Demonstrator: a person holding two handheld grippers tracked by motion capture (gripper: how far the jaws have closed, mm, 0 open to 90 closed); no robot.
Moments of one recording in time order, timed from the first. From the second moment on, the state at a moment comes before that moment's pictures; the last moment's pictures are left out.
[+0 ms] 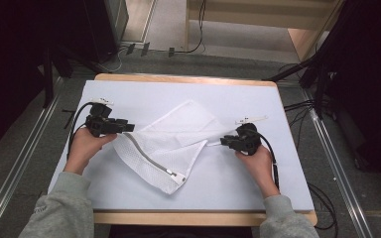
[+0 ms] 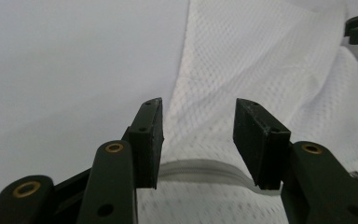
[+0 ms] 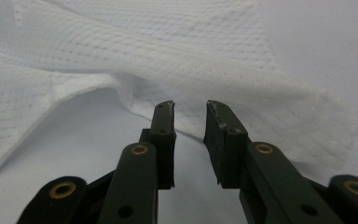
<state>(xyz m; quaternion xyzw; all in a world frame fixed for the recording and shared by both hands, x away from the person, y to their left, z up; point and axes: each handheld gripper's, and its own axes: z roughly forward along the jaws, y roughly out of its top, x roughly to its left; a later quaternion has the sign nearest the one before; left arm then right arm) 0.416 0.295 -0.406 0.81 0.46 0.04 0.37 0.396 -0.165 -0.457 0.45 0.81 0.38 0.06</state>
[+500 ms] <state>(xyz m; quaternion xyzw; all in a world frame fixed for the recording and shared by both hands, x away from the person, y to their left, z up) 0.454 0.272 -0.449 0.83 0.45 0.01 0.34 0.391 -0.170 -0.464 0.46 0.80 0.37 0.07</state>
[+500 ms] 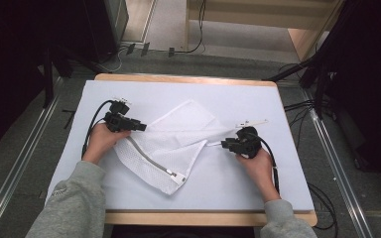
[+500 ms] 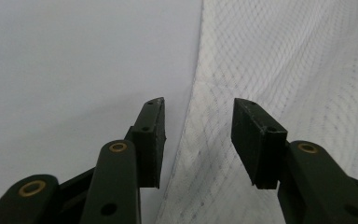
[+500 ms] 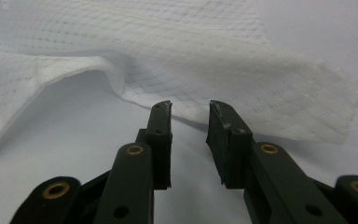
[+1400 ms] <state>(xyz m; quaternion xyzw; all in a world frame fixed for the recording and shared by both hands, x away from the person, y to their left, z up) 0.435 0.310 -0.445 0.78 0.51 0.04 0.36 0.401 -0.190 -0.460 0.50 0.77 0.39 0.09</state>
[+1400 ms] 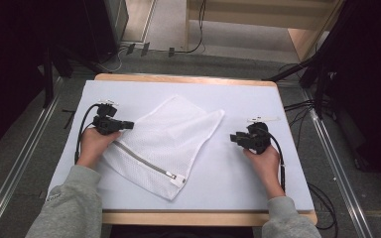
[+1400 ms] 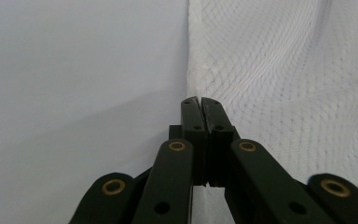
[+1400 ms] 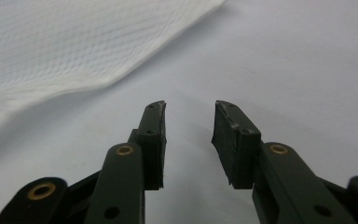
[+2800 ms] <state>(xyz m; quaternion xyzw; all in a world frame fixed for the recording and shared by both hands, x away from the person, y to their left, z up) 0.392 0.350 -0.454 0.75 0.55 0.03 0.36 0.393 -0.043 -0.474 0.36 0.84 0.40 0.07</state>
